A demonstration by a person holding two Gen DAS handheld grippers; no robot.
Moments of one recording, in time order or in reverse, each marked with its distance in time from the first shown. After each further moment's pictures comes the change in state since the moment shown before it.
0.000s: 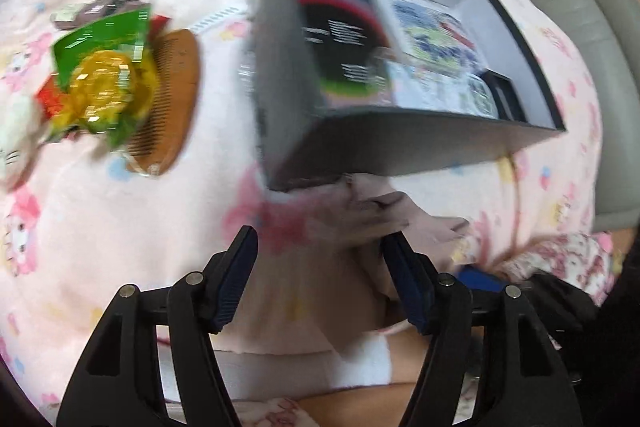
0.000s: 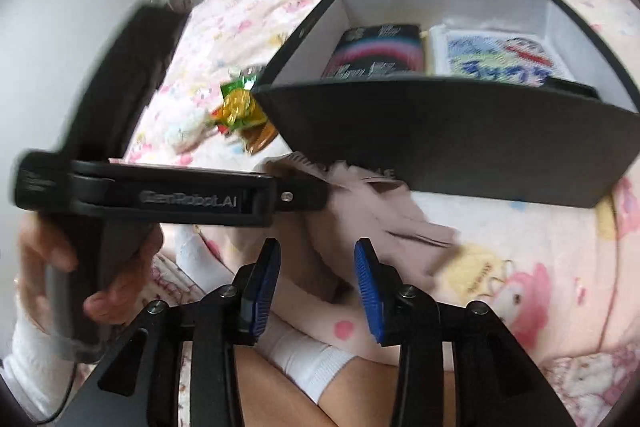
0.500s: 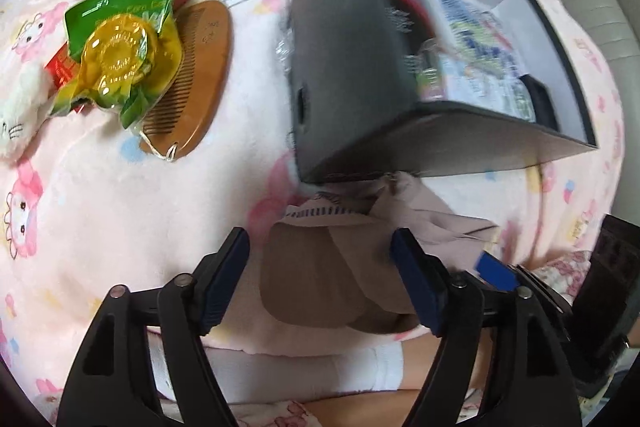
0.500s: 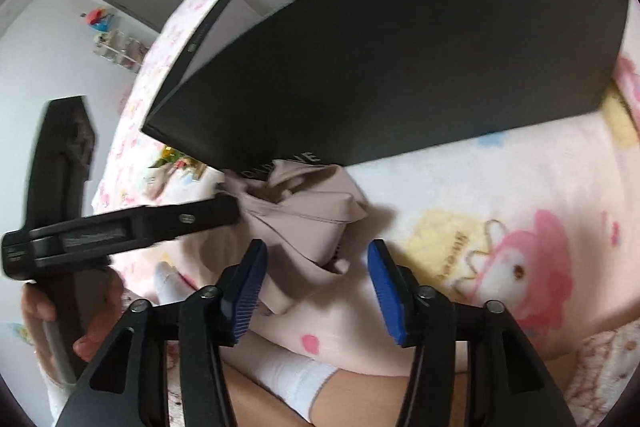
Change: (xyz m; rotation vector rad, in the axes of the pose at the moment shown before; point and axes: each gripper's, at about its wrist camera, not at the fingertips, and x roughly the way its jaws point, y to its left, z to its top) left arm 0.023 0.015 0.005 -0.073 0.065 0.055; right arm 0.041 -0.060 -0.003 0.305 0.029 0.077
